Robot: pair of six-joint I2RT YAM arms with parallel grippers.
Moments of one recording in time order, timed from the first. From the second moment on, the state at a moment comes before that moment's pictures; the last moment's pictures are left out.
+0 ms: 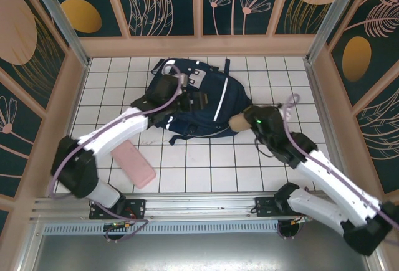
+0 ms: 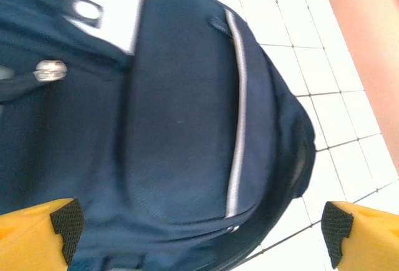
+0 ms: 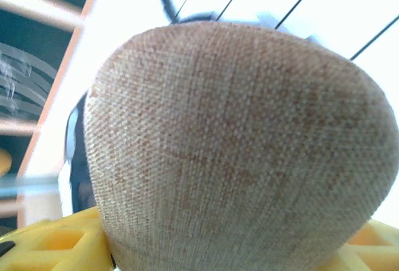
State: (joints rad) left arm -0.64 1.60 1.22 -0.28 0.11 -0.62; right arm 0.64 0.82 0.80 -0.64 0.39 1.30
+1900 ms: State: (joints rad) left arm -0.67 2.23 1.80 -0.23 0.41 -0.64; right arm 0.25 0.55 0.56 -0.67 0.08 1.04
